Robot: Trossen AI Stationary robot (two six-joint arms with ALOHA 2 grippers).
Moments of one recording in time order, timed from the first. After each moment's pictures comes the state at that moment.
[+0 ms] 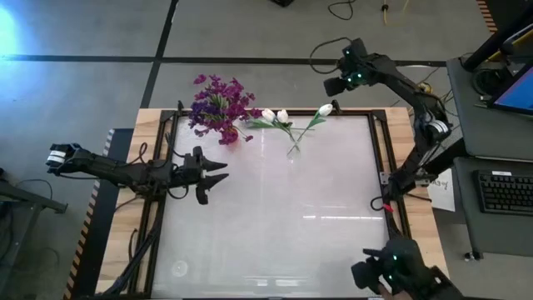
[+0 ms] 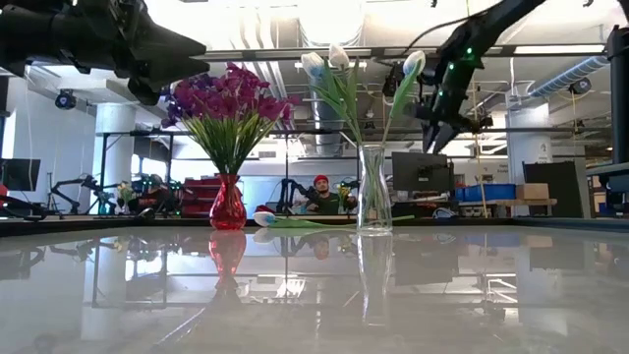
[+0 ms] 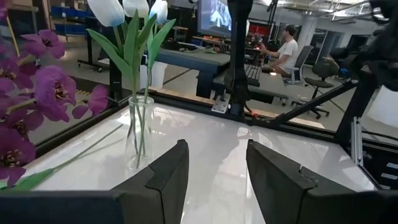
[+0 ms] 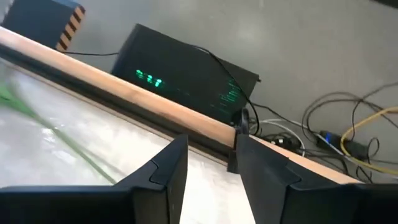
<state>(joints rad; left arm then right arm) -0.16 0.70 0.25 0.43 -0.36 -0.18 -1.09 1.72 1.56 -0.87 -0.06 0.08</state>
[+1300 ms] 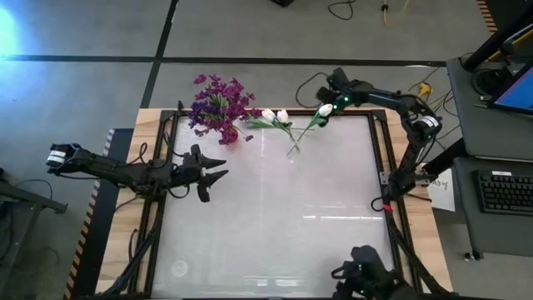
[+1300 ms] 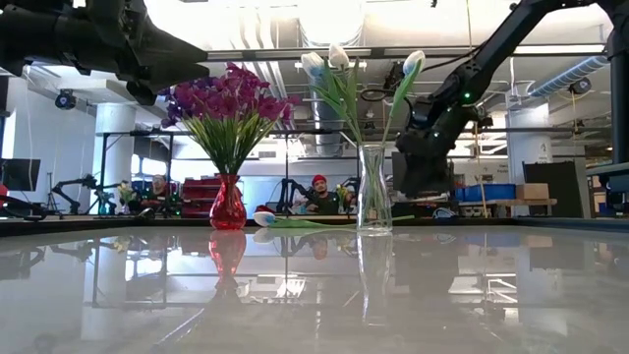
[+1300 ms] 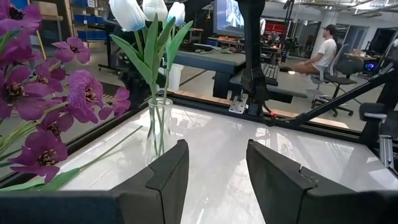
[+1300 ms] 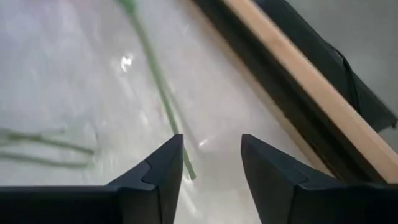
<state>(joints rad) -0.16 0.70 0.25 0.42 -0.43 -0.15 -1.00 1.80 1.22 -0.51 -0.45 -0.25</state>
